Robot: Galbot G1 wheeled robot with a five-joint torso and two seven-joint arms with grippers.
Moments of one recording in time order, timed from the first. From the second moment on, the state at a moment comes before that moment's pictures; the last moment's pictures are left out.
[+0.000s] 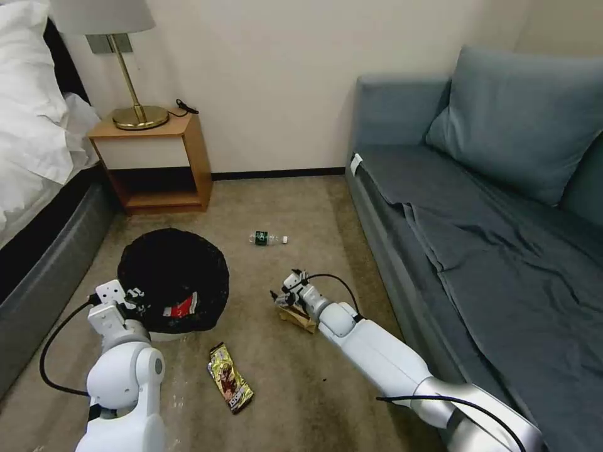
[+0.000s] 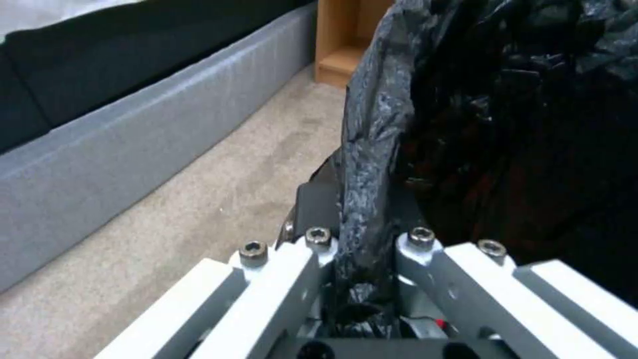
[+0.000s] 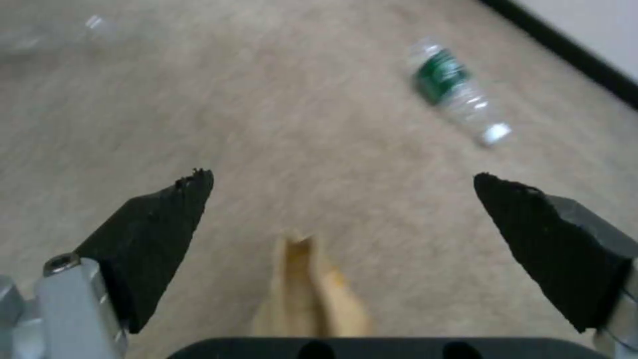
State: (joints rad) left arm 1.28 -1.55 -0.77 -2.04 -0.21 0.52 -0.38; right arm -0.53 1.45 -0.40 0.81 0.12 0.01 -0.11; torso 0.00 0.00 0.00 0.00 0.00
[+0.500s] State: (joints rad) left arm 1.27 -1.55 -0.76 -2.05 -0.18 0.54 -0.38; right arm -0.50 1.52 -0.33 0.53 0.04 0.05 -0.21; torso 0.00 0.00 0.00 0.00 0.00
